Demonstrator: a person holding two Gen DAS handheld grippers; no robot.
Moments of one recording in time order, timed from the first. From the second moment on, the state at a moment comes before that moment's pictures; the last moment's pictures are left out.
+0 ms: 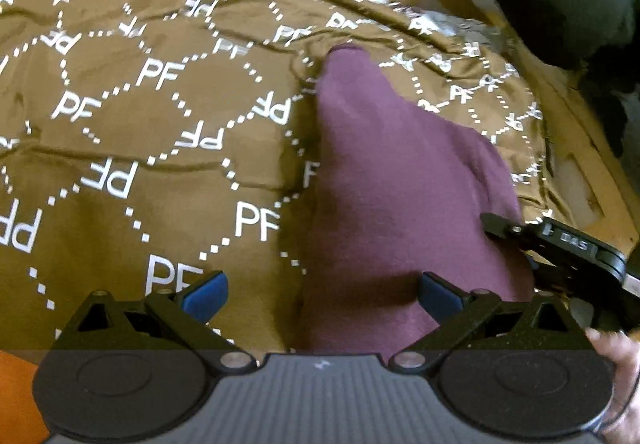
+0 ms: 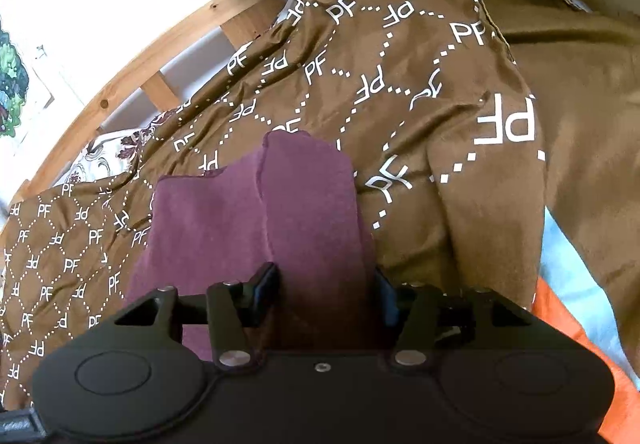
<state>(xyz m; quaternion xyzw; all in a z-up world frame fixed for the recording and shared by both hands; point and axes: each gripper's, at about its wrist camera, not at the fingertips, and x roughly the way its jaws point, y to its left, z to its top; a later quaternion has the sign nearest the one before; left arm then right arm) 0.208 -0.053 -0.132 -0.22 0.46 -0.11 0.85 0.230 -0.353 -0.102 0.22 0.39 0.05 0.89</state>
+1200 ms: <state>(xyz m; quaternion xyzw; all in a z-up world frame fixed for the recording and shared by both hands) 0.188 -0.083 -0.092 -0.11 0.37 -0.16 0.91 0.211 -0.302 -0.076 0.05 0.31 0.09 0.95</state>
